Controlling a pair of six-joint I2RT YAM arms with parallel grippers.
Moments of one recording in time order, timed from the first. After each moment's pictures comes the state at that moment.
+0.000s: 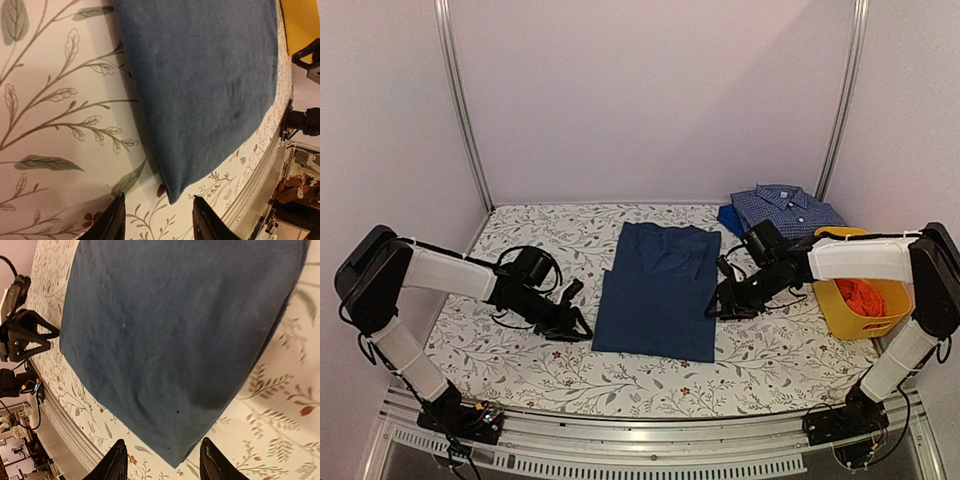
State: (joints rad) left arm -0.53 1.63 0.72 -0.22 0.59 -0.42; right arm 0.57 1.62 0.98 -0.44 -0.45 0.46
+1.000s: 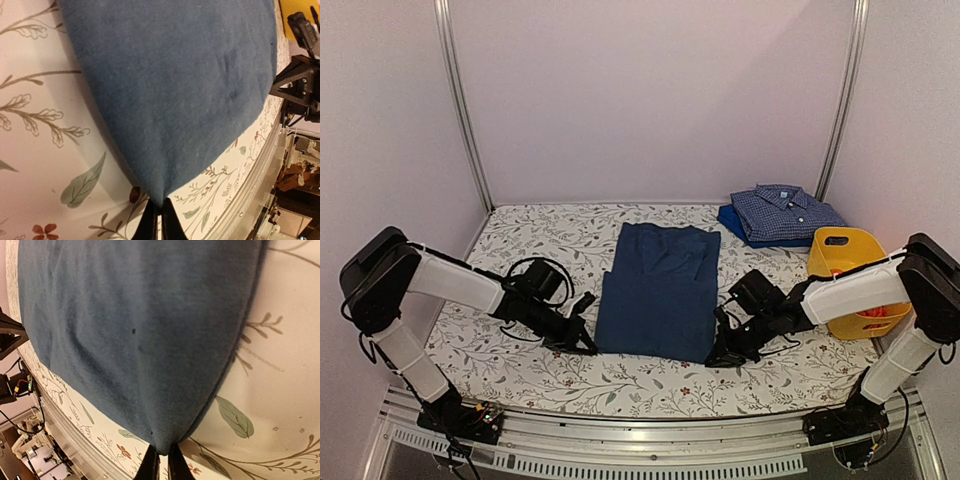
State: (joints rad) left arm -0.64 1.65 0.66 -0.10 0.61 -0.47; right arm 0.81 1.60 0.68 -0.19 -0.45 0.86
